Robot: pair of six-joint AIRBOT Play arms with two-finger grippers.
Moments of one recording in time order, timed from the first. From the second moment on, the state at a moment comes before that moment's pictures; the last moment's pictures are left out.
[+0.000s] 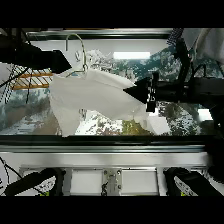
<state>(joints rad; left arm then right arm) -0.14 -1.29 1.92 1.23 -1.57 -1.49 0.16 -0.99 1.10 2.89 -1.18 -2.73</state>
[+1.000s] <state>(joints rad) -0.01 -0.89 1.48 1.23 -1.33 -1.52 0.09 -0.95 1.10 2.76 -0.94 -2.64</state>
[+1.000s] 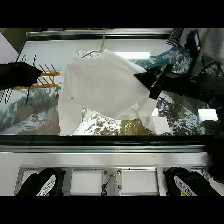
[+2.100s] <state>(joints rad) -0.11 -1.07 1.49 1.15 -1.29 -1.49 -0.66 -0.89 1.62 1.25 -0.68 -1.42</state>
